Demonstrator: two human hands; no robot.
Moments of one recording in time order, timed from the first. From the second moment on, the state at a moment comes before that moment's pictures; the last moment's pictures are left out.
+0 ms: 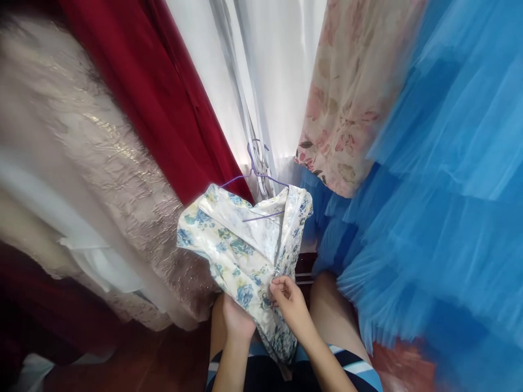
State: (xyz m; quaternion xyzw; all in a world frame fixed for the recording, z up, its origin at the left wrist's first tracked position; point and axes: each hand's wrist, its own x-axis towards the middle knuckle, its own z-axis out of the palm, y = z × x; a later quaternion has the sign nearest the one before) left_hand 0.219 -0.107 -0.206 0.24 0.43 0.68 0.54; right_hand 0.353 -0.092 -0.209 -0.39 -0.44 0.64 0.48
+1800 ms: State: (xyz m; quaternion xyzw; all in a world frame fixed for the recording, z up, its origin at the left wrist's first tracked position) left_hand 0.217 -0.021 -0.246 0.47 0.57 0.61 0.29; right_hand 0.396 -0.093 -0.230 -0.39 -0.55 0.61 0.42
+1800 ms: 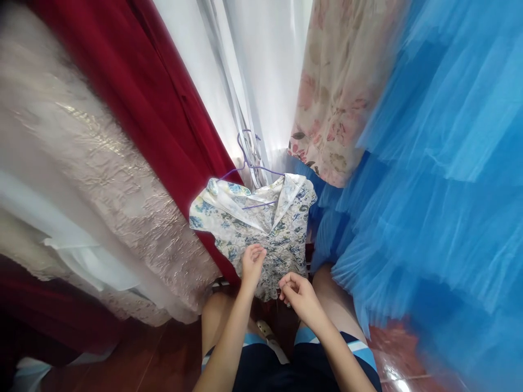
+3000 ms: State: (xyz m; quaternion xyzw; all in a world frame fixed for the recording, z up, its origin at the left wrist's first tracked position) left_hand 0.258 -0.122 -0.187 0.54 0.53 0.51 0.41; right_hand 0.392 -0.104 -0.204 -0.39 -0.49 0.60 0.49
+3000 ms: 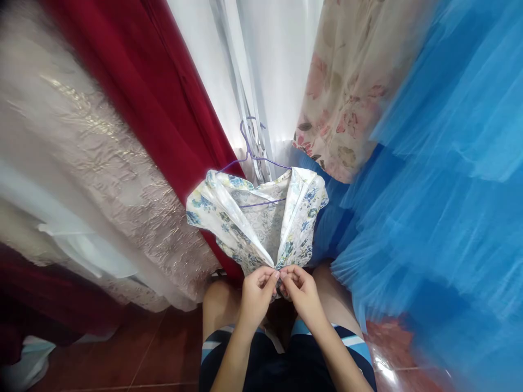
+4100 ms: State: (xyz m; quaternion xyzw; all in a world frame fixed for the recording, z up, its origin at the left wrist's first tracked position) left_hand 0.247 -0.133 -0.180 0.57 0.58 0.52 0.25; right_hand 0.374 -0.100 -0.177 -0.49 -0.60 0.41 0.47
